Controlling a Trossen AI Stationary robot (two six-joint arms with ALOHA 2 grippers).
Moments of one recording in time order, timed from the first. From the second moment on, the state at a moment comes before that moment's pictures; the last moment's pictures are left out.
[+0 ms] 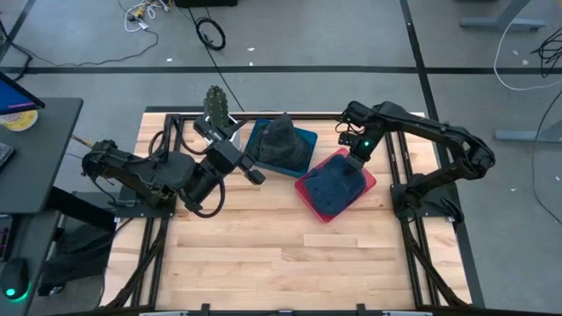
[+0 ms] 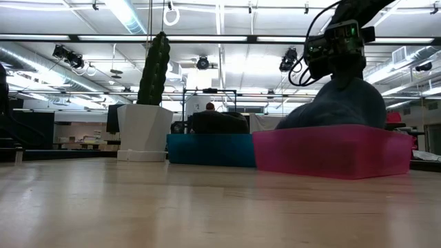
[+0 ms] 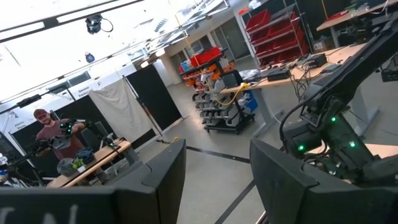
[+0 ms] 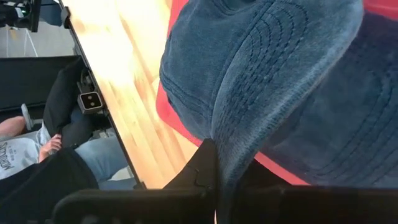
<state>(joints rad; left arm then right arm) -0.38 1.46 1.64 0.07 -1.29 0.64 -0.67 1.39 1.07 -1.21 -0.72 -0.04</state>
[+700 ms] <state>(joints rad) -0.38 1.46 1.64 0.07 -1.29 0.63 -0.67 1.47 1.07 -1.10 -0.62 -0.07</state>
